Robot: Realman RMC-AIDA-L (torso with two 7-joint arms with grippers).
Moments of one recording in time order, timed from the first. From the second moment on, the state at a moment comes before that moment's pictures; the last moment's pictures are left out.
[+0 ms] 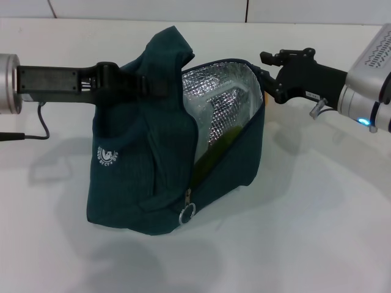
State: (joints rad) left arm -0.57 -2.00 0.70 0.84 1.89 1.84 -2.40; right arm 0.70 2.03 -1.68 -0.40 -0.72 -0.81 0.74
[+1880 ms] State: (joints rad) left arm -0.57 -2.00 0.70 0.84 1.89 1.84 -2.39; right arm 0.59 2.02 -1.60 -0.52 -0.65 -0.88 0.71
